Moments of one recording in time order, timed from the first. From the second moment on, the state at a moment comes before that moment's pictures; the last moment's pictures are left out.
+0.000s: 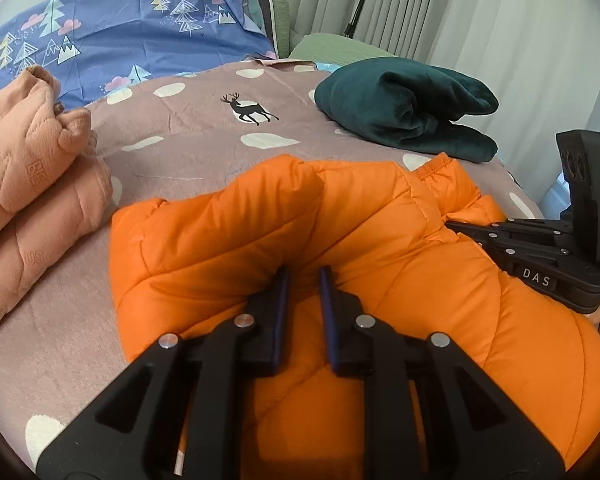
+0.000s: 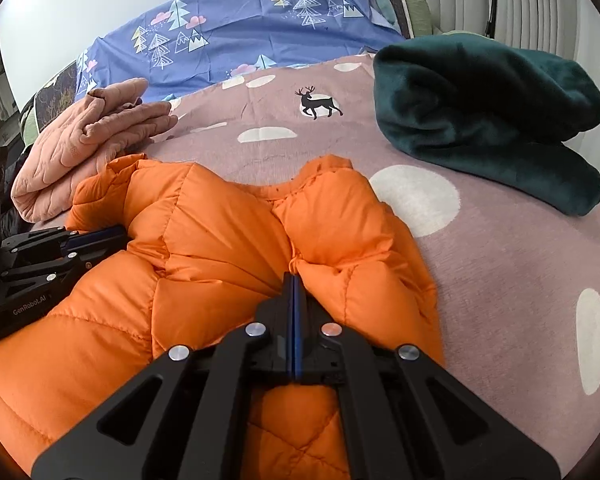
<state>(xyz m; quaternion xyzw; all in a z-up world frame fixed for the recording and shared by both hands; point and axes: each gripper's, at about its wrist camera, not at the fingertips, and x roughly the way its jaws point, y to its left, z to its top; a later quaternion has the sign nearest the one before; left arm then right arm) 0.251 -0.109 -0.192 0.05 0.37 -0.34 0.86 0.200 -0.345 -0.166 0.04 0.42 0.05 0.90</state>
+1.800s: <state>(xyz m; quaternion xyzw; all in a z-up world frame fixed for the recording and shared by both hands) 0.151 -0.089 -0.158 0.11 0.35 -0.30 0.88 0.159 -0.314 -0.151 -0.06 0.40 0.00 0.91</state>
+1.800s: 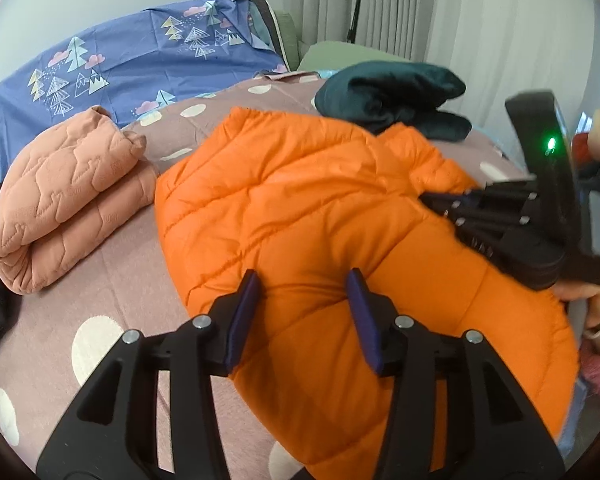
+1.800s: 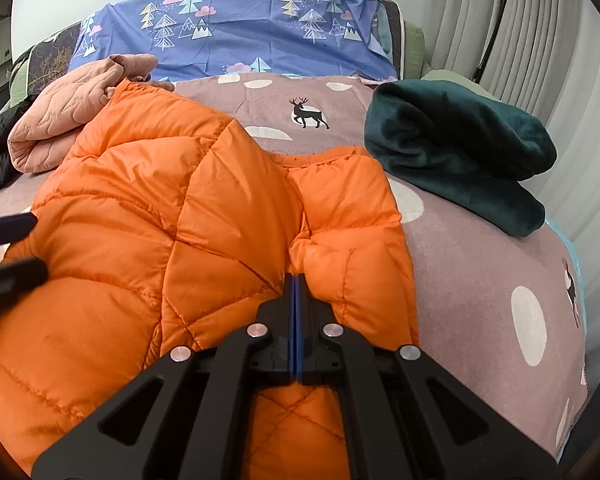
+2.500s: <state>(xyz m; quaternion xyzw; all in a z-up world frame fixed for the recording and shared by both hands) 0.155 -0.084 -0.161 0.09 0.36 -0.29 0.88 0.156 -0.304 -0.152 -0.08 0.40 -0.01 0.91</state>
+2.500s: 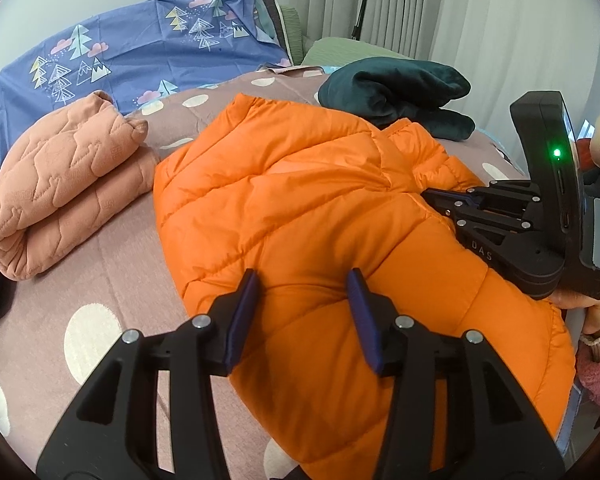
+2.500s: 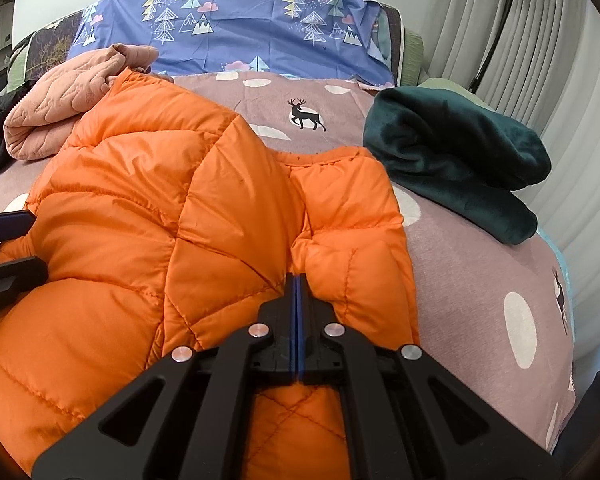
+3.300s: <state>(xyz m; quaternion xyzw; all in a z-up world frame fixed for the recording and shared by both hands) 0.057 -0.043 -0.144 0.02 0.36 -0.32 0.87 0.153 -0.305 -0.151 -0.07 0.40 0.00 0.91</state>
